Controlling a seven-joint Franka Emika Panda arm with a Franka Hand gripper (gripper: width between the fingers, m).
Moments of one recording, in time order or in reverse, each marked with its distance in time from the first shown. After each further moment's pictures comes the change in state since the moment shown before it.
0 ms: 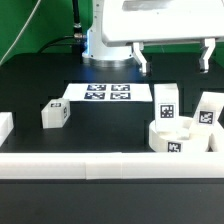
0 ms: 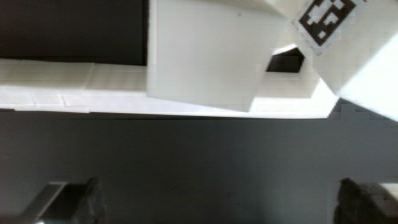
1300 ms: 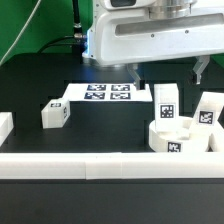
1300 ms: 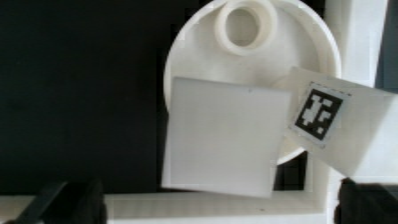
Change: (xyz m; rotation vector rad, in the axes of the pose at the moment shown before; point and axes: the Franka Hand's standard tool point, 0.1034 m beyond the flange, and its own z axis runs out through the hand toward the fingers) arm -0.017 0.008 0.020 0.071 -0.521 0.074
